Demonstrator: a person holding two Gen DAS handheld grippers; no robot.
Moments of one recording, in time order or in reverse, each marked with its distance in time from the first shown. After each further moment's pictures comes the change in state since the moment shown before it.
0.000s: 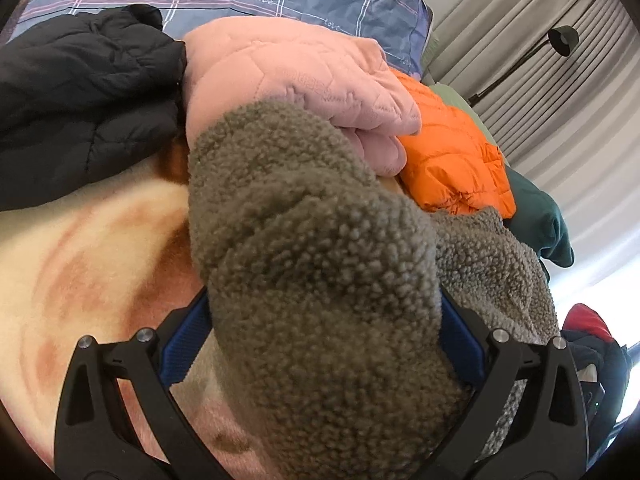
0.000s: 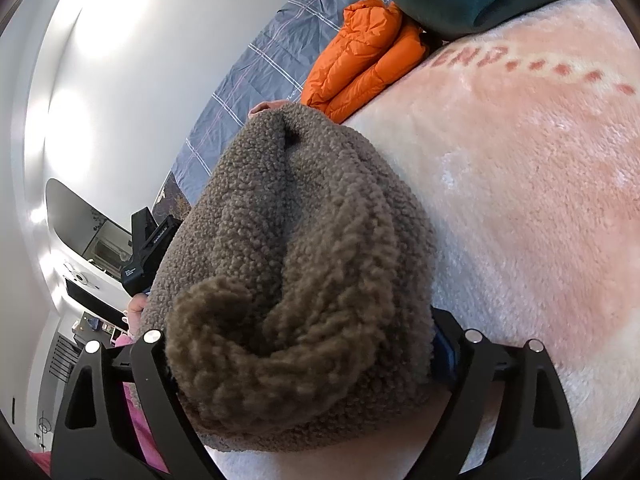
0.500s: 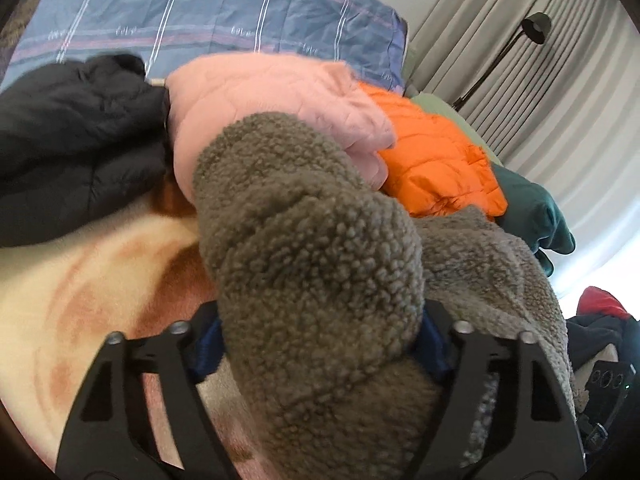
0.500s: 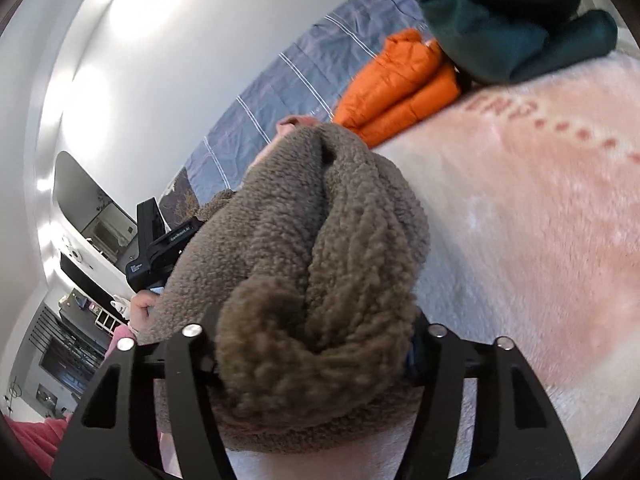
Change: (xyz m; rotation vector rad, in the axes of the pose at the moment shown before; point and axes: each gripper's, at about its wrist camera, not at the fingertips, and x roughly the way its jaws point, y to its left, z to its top) left arm -0.024 -0.018 -0.008 0.115 -0.114 0.013; right arm -0.016 0.025 0.000 -0.146 -0.070 0.018
